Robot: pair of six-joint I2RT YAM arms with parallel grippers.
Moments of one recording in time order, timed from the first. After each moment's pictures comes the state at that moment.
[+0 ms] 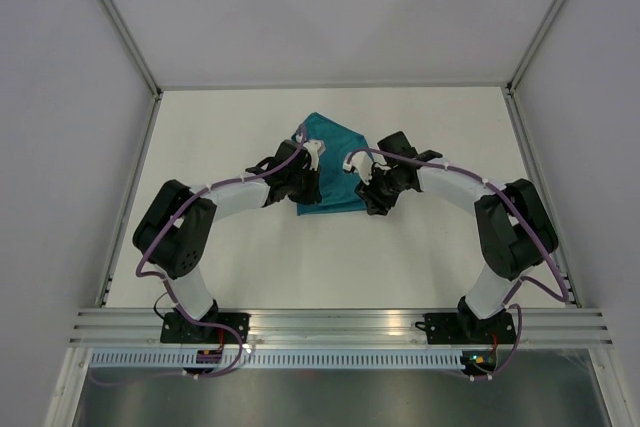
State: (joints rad) left arm -0.58 1.75 1.01 -0.10 0.19 -0.28; right arm 0.46 1.72 1.09 -0.51 -0.41 -0.57
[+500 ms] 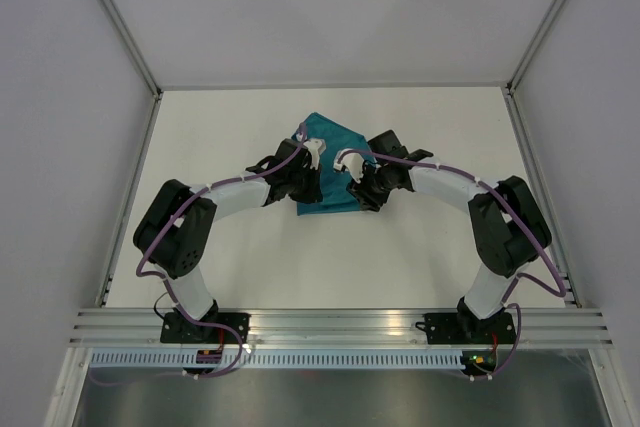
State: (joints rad) left arm -0.58 1.75 1.02 -0.10 0.20 -0.28; right arm 0.51 1.75 1.13 -0.47 -0.37 -0.57
